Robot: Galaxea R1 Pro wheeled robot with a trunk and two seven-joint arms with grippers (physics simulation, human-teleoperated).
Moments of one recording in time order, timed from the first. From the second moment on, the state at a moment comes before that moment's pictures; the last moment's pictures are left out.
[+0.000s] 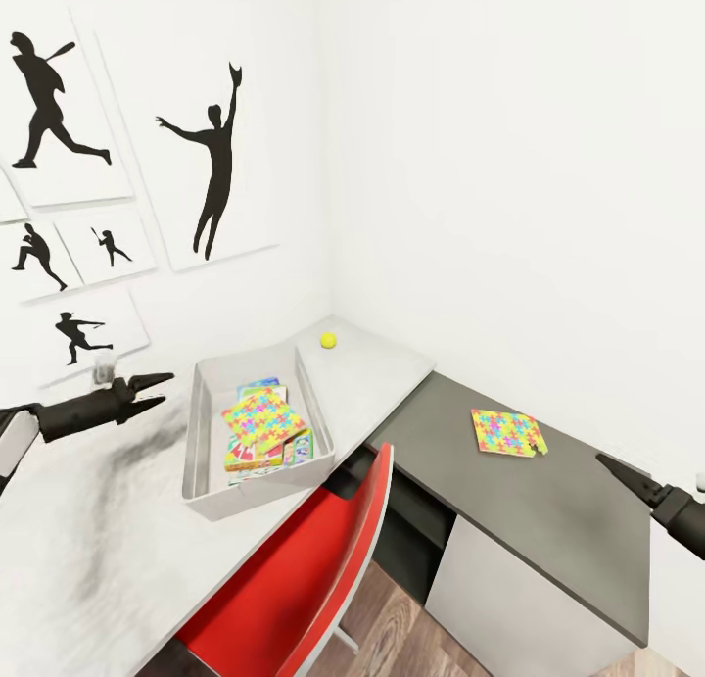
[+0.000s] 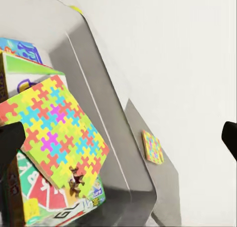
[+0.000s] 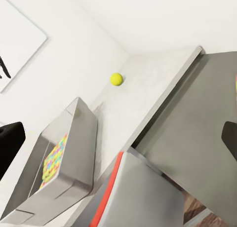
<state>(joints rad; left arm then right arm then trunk) -0.93 0.55 0.09 -0.60 0.61 0.85 -0.96 -0.11 -0.30 -0.67 -1.61 -0.74 0.84 0.77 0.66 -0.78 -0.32</state>
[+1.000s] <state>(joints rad) -0.64 0.55 0.11 -0.91 0.58 0.91 -1.33 -0.11 -0.24 -0.75 -1.54 -0.74 0.80 1.06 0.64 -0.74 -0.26</state>
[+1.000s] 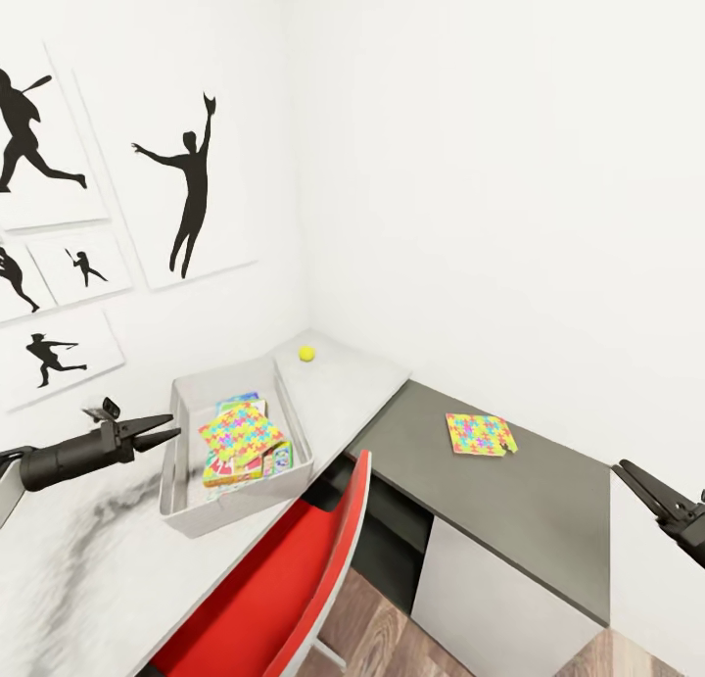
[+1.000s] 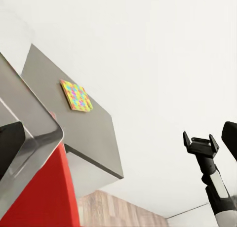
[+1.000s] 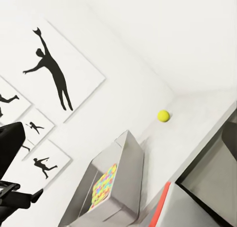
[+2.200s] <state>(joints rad) -0.64 0.54 0.10 -0.99 0.58 0.95 -1.33 -0.11 -0.25 -0.86 -1.33 -0.74 0.79 1.05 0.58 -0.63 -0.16</state>
